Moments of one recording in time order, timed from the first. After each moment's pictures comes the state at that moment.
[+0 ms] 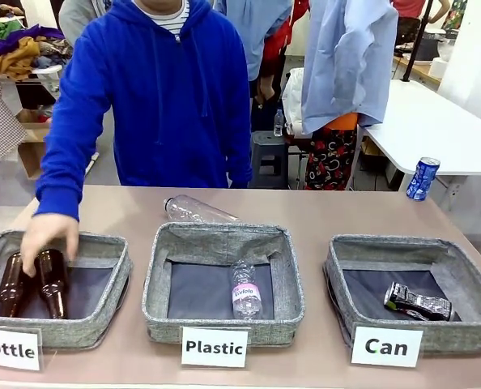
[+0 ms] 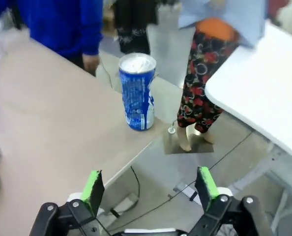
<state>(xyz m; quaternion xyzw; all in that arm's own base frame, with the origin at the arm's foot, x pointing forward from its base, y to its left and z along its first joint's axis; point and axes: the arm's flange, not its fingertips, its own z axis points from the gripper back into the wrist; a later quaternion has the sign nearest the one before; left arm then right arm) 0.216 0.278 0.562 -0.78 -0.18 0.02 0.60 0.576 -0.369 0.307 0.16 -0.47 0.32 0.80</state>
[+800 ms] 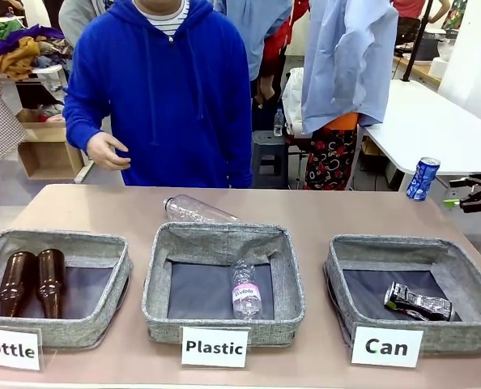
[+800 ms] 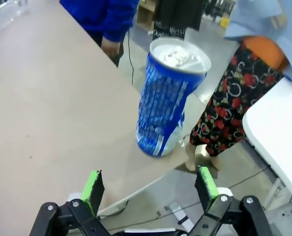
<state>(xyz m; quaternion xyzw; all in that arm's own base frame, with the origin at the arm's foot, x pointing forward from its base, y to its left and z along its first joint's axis) 0.226 0.266 0.554 -0.77 -0.14 0.02 0.62 0.646 -0.323 0.252 0.17 -0.48 0.43 0.75</state>
